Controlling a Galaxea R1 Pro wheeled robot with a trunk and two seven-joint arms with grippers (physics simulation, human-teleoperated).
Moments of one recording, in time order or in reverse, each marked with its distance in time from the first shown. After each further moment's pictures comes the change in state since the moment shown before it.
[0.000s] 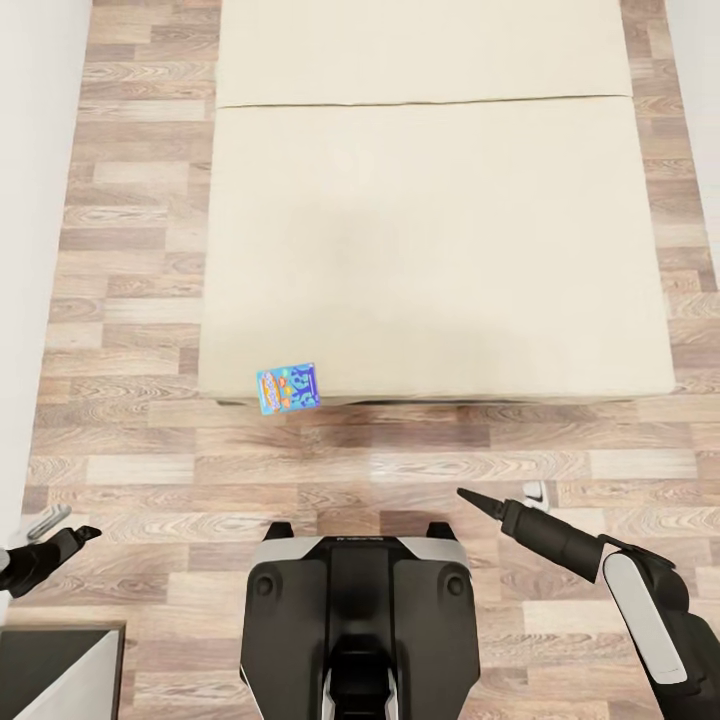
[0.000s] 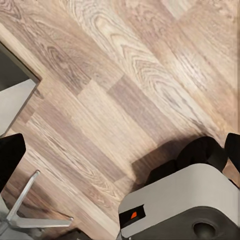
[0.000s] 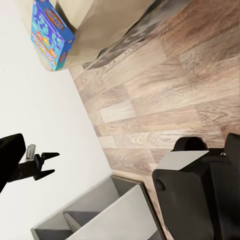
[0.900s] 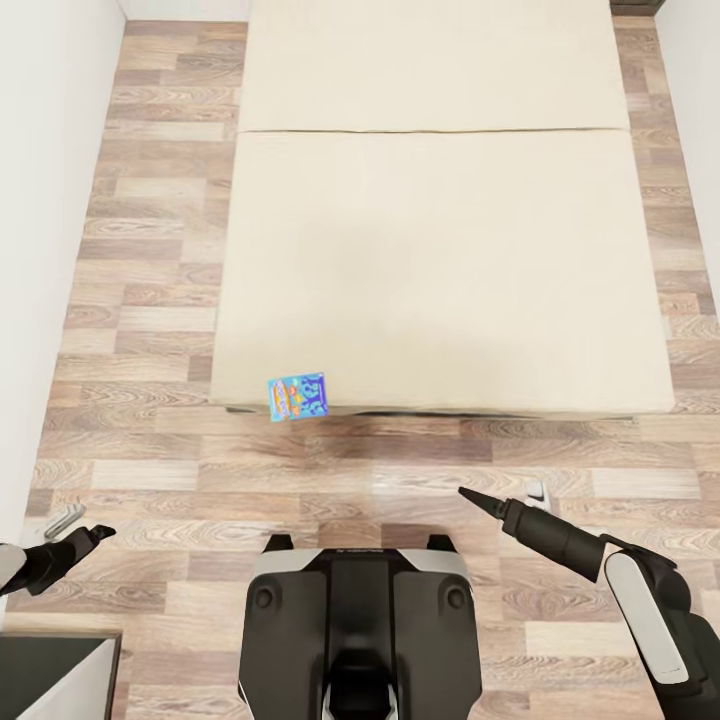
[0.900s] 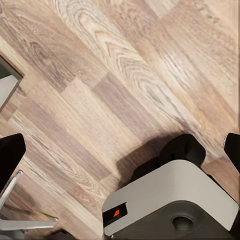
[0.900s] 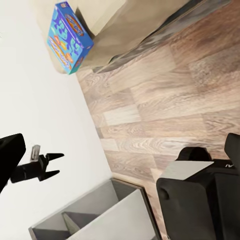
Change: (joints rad) left arm 0.000 -0.034 0.000 -0.005 -0.004 0.002 -0.003; right arm 0.000 -0.001 -0.005 -0.004 -0.003 0.001 0.003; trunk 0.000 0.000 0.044
